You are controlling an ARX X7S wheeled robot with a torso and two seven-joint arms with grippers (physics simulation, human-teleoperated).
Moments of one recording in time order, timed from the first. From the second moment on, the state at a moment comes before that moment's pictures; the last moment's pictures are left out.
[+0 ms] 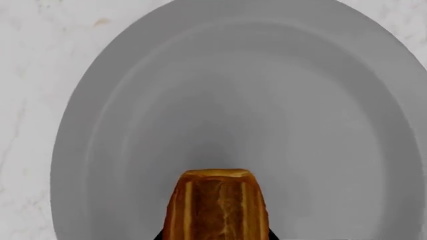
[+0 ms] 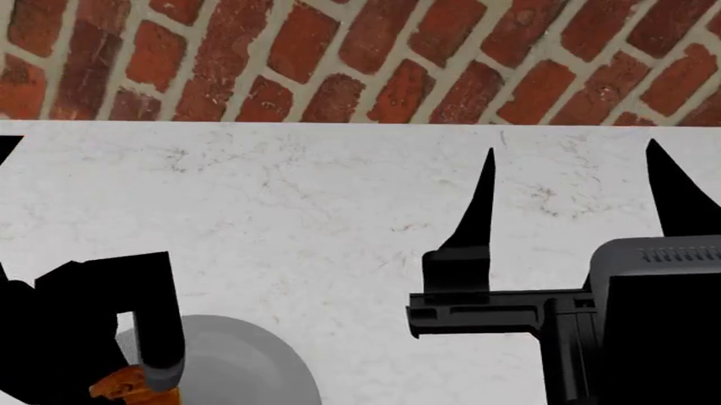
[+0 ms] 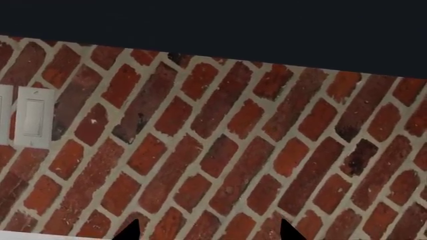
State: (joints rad) left arm -1.65 -0.63 1.51 0.06 -1.03 -1.27 0.60; right arm 0.56 0.70 -0.15 -0.92 0.99 0.81 0.83
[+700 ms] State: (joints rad) left arm -1.76 -0.71 1.00 0.16 -1.53 -1.21 0.01; right arm 0.73 0.74 -0.17 -0.82 1.17 0.91 0.80
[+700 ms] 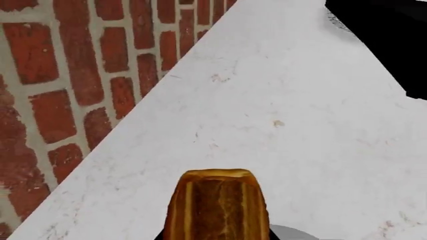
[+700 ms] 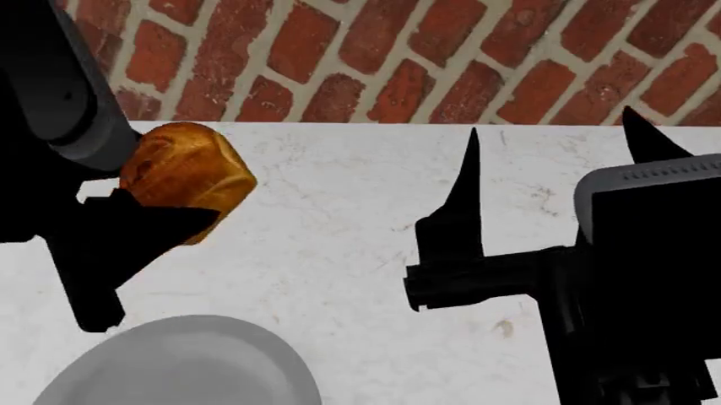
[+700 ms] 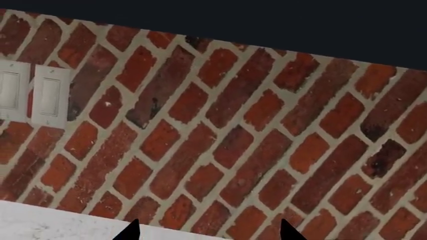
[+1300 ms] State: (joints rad) left arm -1.66 -0.74 0.83 0.17 -1.63 -1.00 -0.25; right arm 0.83 0.74 -0.19 -0.76 1.24 0.96 0.82
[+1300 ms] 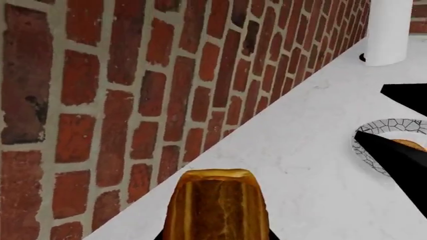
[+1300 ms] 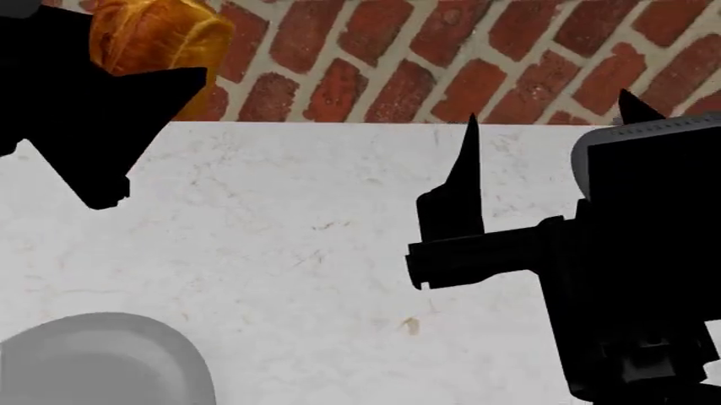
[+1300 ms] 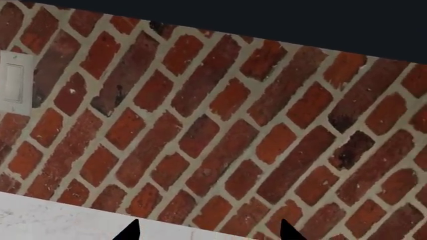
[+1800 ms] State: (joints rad) left arm -1.64 -0.74 0.80 0.17 -1.63 -0.96 -0.27; right arm 0.85 0.74 -0.21 -0.75 1.24 0.97 0.81
